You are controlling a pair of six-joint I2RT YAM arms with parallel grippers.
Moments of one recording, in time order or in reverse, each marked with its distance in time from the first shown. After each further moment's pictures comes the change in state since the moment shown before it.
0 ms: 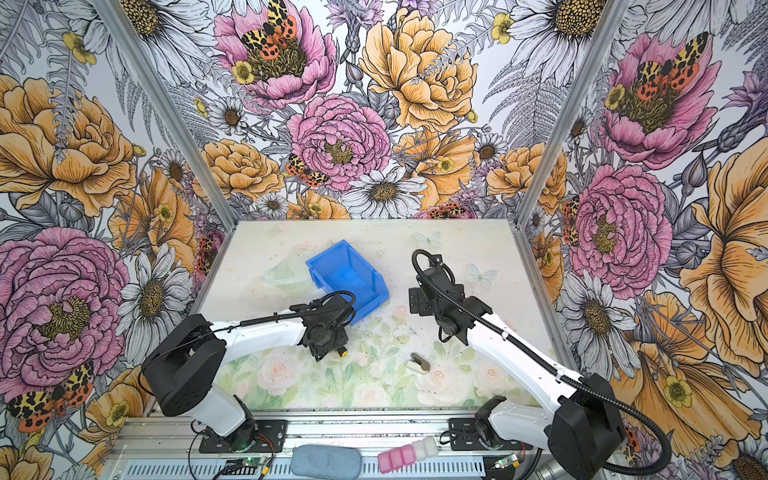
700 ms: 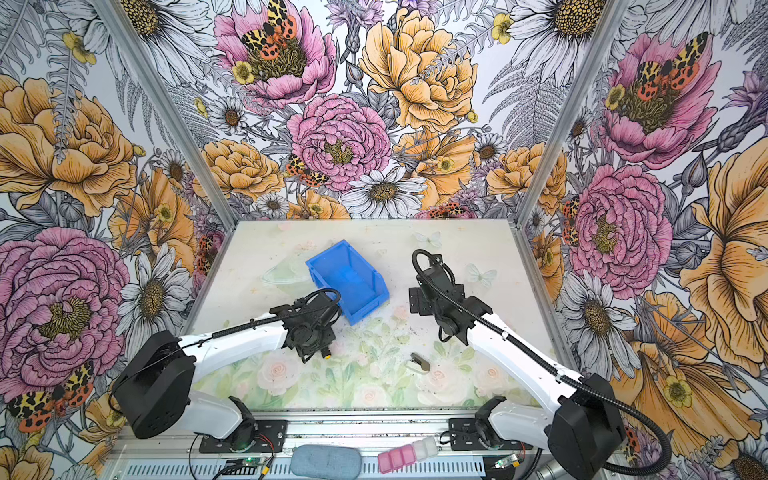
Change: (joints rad) left arm 0.072 -0.174 -0.022 -0.119 -0.069 0.013; right arm -0.002 0.000 0.003 0.001 0.005 -0.001
